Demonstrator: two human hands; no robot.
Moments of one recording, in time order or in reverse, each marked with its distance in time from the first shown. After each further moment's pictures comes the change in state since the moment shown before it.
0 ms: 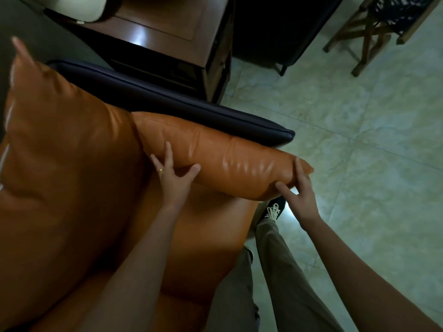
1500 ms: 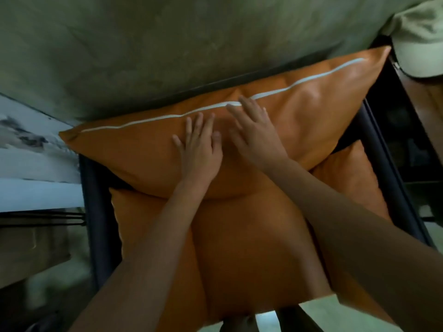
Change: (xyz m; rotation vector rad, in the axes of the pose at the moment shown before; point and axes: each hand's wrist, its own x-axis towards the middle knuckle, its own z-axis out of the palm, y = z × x) left_hand -0.043 -0.141 -0.309 0.236 0.671 -0.210; right_hand -0.103 -0.307 0.457 -0.787 -0.827 -1.307
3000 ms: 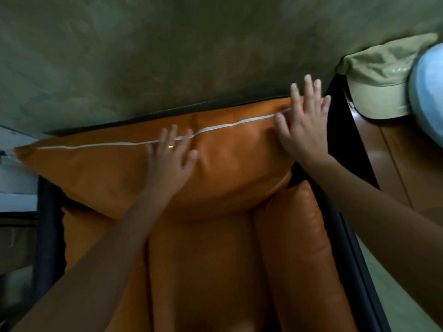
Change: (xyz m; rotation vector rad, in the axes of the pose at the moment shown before) left_hand 0.032 0.070 0.039 0.335 -0.044 0.000; right_hand 0.025 0.221 -0.121 -0.280 0.230 0.154
